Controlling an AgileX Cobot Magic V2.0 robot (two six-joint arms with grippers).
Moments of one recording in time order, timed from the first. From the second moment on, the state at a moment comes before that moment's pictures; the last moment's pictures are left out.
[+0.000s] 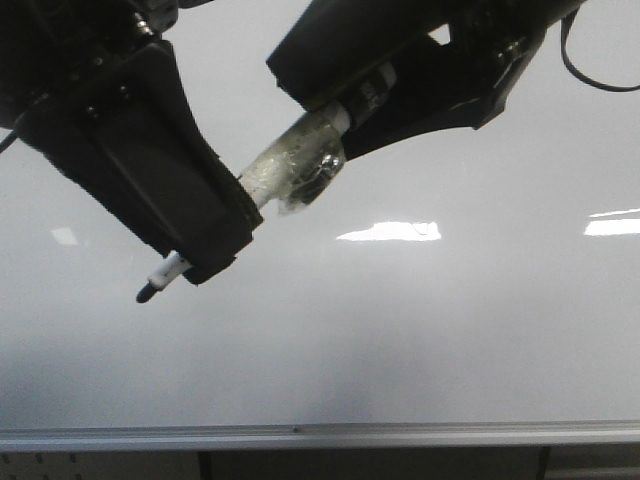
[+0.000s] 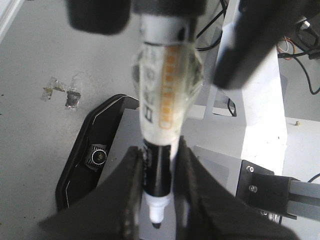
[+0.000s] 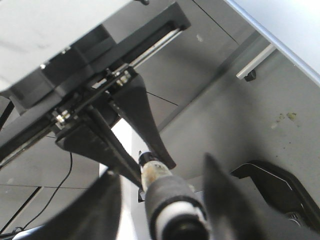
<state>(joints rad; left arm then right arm) -0.53 1.51 -1.08 -0.79 1.21 0.89 0.34 1.51 -1.06 1.10 1.16 -0.87</state>
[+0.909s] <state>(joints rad) -0.53 1.51 -1.08 -0.79 1.21 0.90 0.34 1.52 -1.07 1.00 1.19 -0.85</state>
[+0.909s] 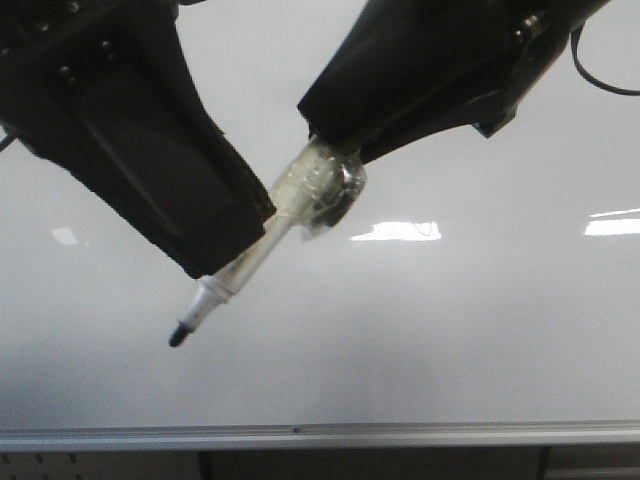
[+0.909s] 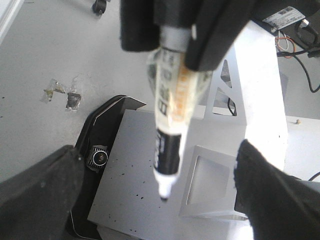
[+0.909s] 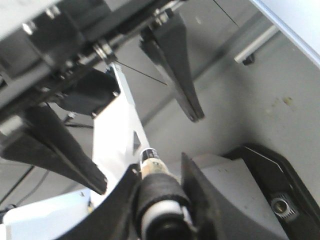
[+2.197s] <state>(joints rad) -0.53 1.51 -1.08 -0.79 1.21 0.90 0.26 1.55 -1.72 0.07 1.16 -0.08</state>
